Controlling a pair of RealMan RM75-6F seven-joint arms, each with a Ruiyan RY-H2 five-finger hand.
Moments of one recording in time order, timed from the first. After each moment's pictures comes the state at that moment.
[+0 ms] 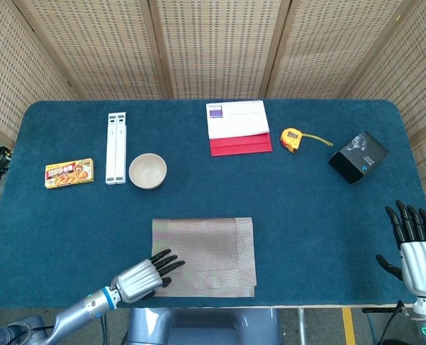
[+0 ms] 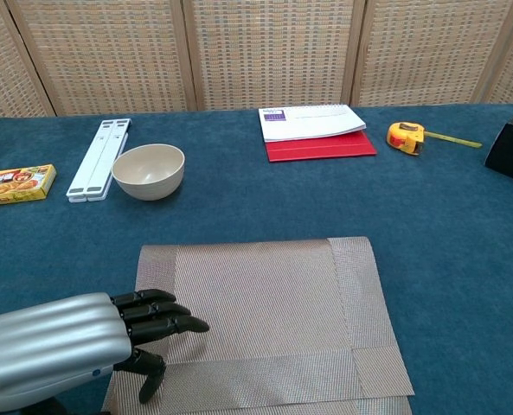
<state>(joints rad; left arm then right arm) -0.53 -1.56 0.19 -1.41 1.89 1.00 0.19 0.04 -1.23 0.08 -1.41 -1.60 1.63 -0.04</state>
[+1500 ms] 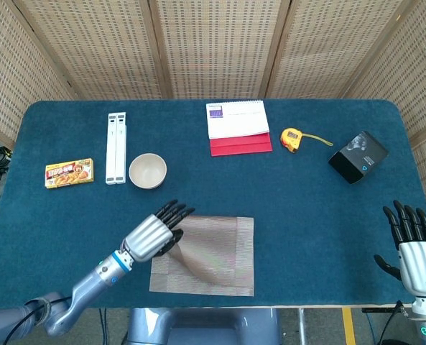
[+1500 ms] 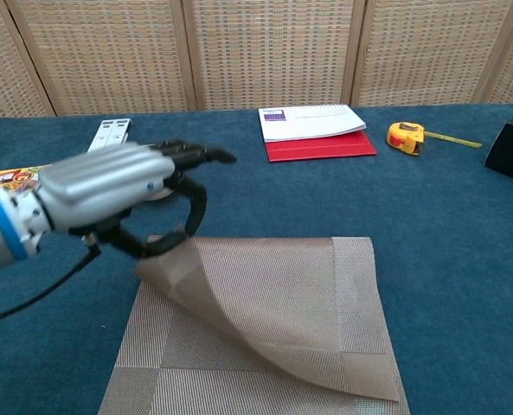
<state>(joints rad) -0.64 -1.57 -0.09 -1.49 1.66 1.03 0.23 0.05 -1.23 0.08 -1.42 -1.60 1.63 -0.03</state>
